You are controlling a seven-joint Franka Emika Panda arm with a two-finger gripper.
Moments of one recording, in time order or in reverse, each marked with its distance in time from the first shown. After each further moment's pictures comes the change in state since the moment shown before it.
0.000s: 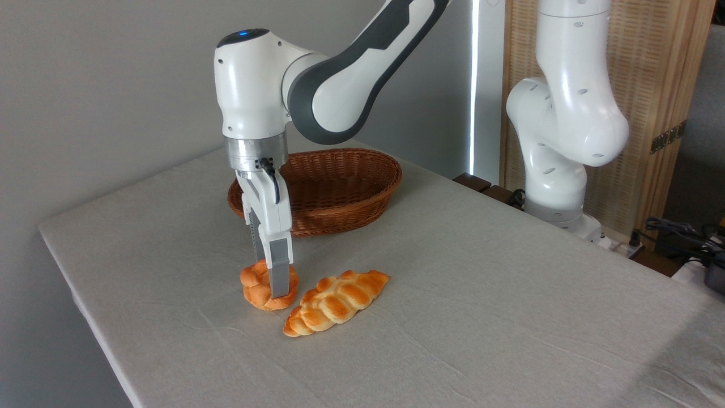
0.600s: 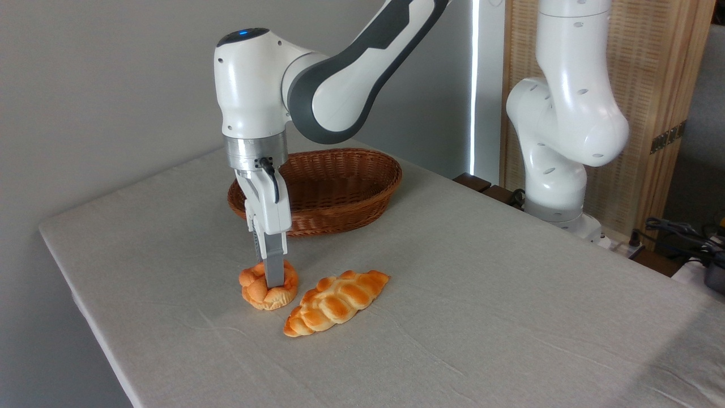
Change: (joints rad) arm 0.000 -0.001 0.000 0.002 0.000 0.002 0.000
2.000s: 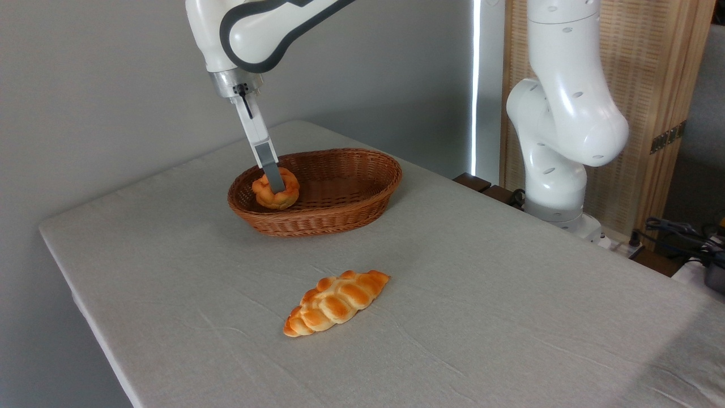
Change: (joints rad) arm -0.004 0.107 -0.450 0.255 -0.044 -0.409 -0.297
